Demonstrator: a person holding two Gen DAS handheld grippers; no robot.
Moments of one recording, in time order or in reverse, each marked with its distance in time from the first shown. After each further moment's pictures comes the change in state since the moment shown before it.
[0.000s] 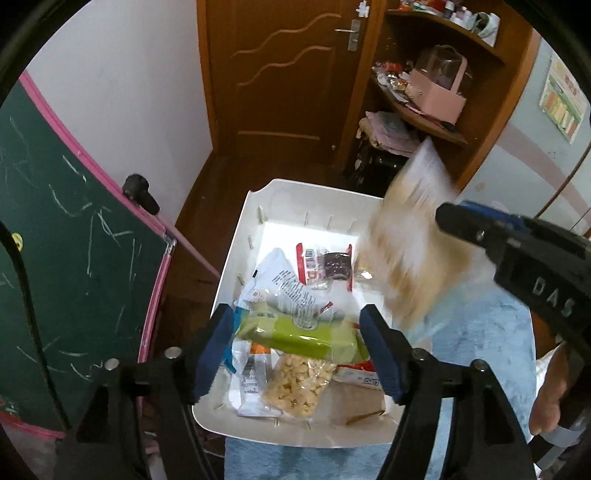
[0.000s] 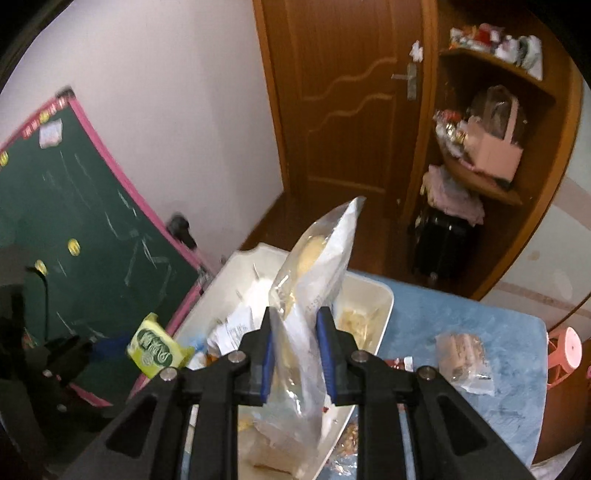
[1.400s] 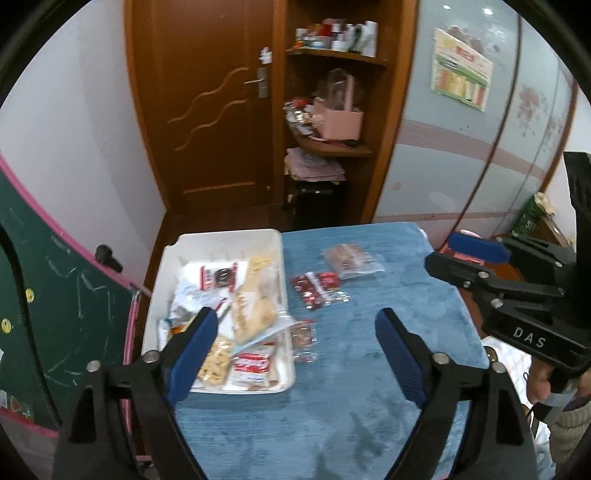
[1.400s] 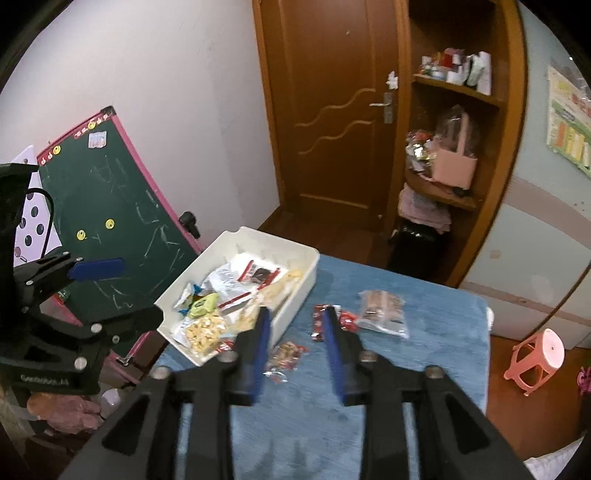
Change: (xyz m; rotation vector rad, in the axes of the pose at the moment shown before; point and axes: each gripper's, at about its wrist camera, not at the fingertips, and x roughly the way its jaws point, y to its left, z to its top) left arm -0.152 -0.166 -0.062 0.240 -0.174 -0.103; right arm -0.197 -0.100 -0.107 -0.011 -0.153 -0.034
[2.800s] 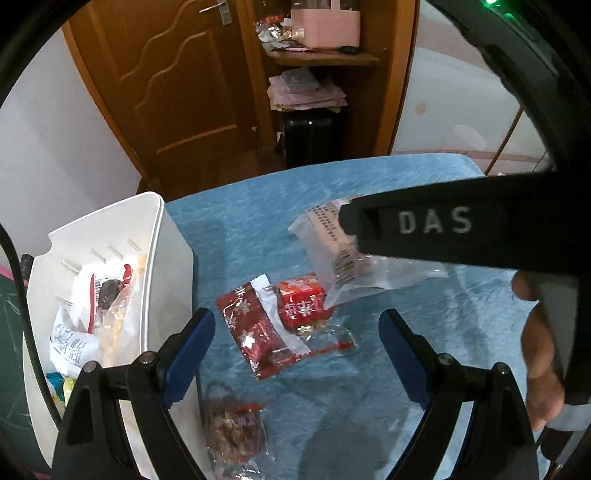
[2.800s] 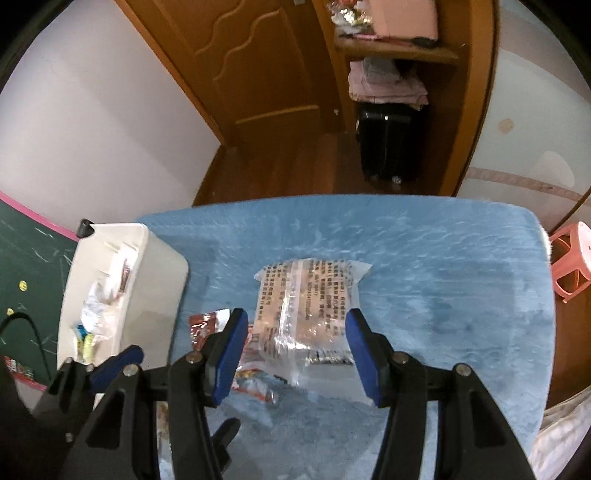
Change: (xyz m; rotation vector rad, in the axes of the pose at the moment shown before) left arm 0.325 -0.074 0.020 0.068 0.247 0.069; right arm 0.293 -0.165 -0.015 0.336 0.384 0.056
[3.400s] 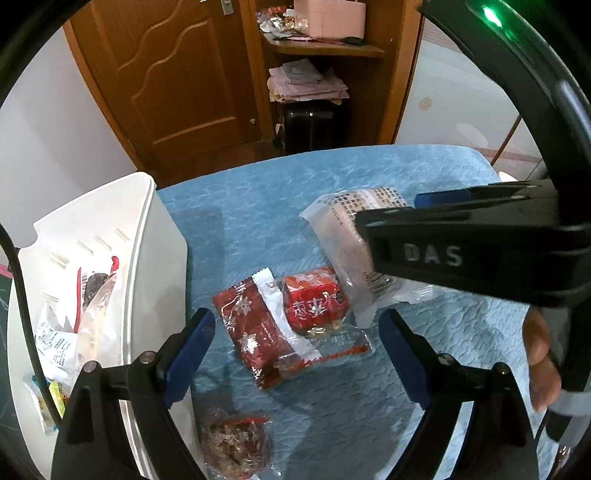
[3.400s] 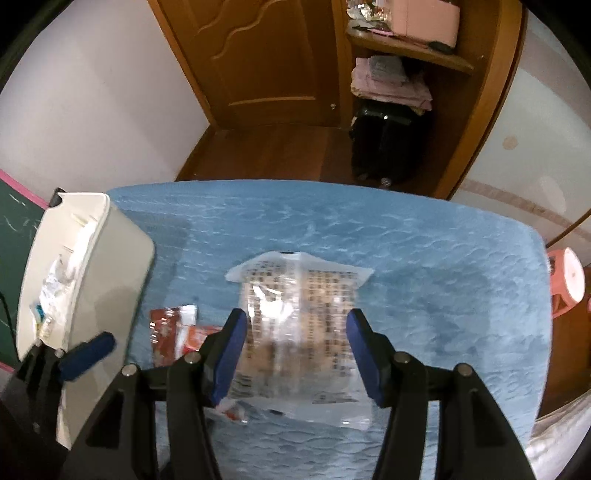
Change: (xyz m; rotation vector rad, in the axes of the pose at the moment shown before) left arm 0.020 0.012 -0.005 -0.012 0.017 -0.020; right arm 0.024 0.002 -0.001 -0.106 0.024 -0.129
